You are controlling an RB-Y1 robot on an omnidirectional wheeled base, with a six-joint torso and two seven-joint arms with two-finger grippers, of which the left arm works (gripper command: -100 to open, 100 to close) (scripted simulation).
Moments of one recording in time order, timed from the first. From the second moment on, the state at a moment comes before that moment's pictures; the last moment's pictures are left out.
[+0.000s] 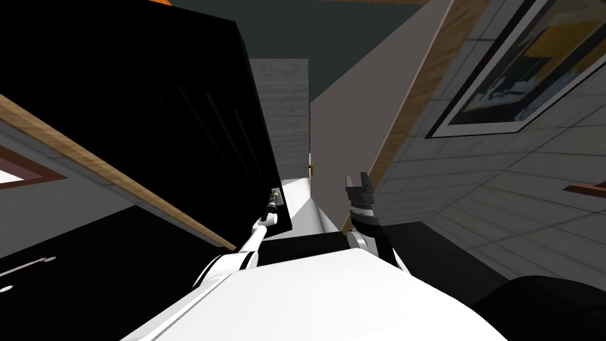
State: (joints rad) arm -0.46 0.12 0.10 -0.65 0.19 -0.47 -0.08
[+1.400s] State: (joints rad) arm -0.49 0.07 0.27 -0.64 0.23 -0.48 -0.24
